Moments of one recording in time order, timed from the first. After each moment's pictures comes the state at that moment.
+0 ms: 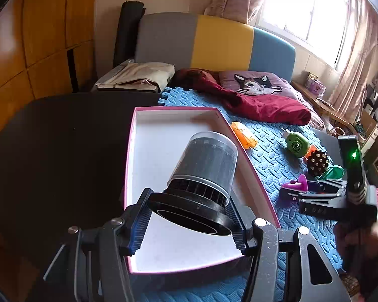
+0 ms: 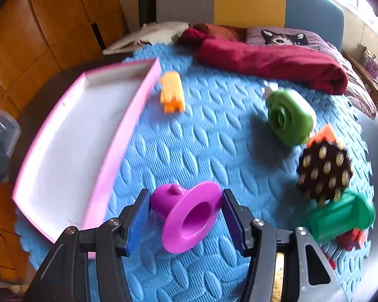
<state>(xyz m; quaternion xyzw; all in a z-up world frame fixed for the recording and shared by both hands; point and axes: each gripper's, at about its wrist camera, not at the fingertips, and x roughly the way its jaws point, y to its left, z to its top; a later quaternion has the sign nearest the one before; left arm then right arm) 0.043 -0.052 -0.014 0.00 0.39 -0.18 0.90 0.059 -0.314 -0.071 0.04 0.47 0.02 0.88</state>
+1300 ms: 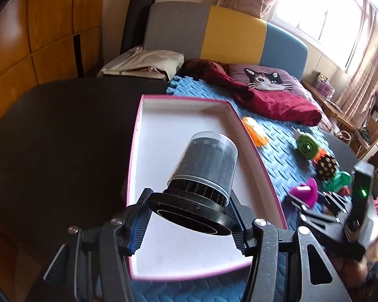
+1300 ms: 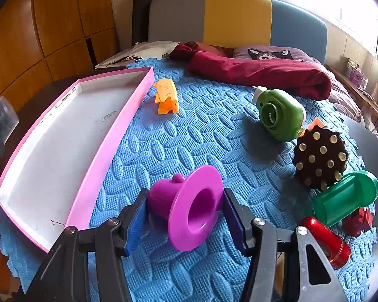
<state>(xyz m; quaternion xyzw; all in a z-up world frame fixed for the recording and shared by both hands) 0.070 -0.053 -0.024 -0.01 0.42 -0.16 0.89 0.040 -0.305 -0.082 0.02 0.41 -0.02 0.91</state>
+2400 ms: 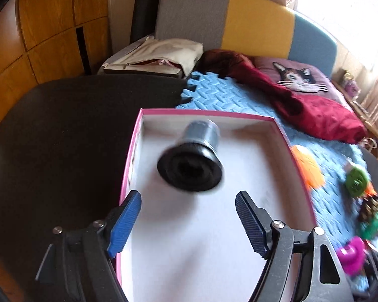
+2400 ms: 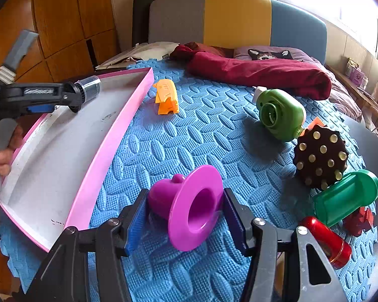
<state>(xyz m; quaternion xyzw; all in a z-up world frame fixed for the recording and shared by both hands) 0.176 -0.076 -0.059 0.00 0.44 -0.11 0.89 0.040 -0.304 -0.082 0.02 0.41 -0.02 0.91</state>
